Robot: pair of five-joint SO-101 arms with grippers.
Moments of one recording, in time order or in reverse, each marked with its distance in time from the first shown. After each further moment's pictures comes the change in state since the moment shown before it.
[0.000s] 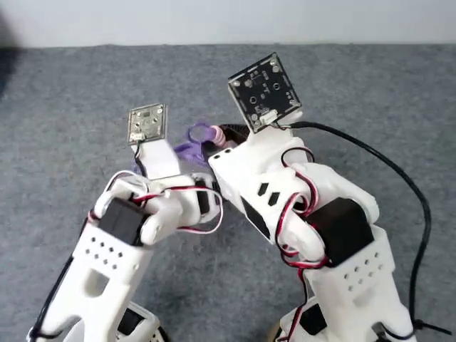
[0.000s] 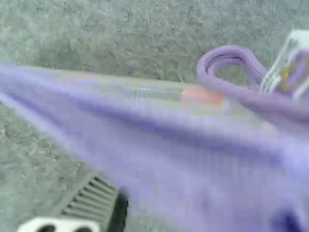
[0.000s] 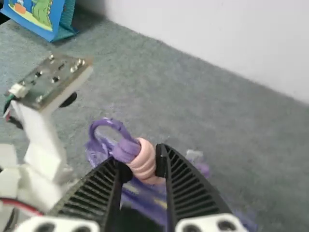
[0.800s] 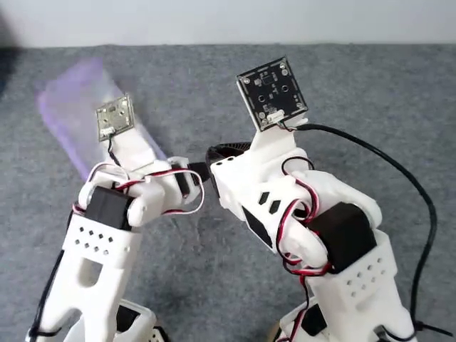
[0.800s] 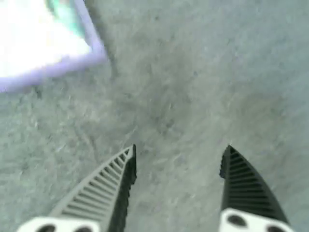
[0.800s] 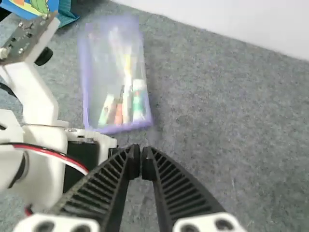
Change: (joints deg) left arm -7.7 1.5 0.0 1.8 1.5; right arm -0.9 -0.2 -0.7 4.1 -5.6
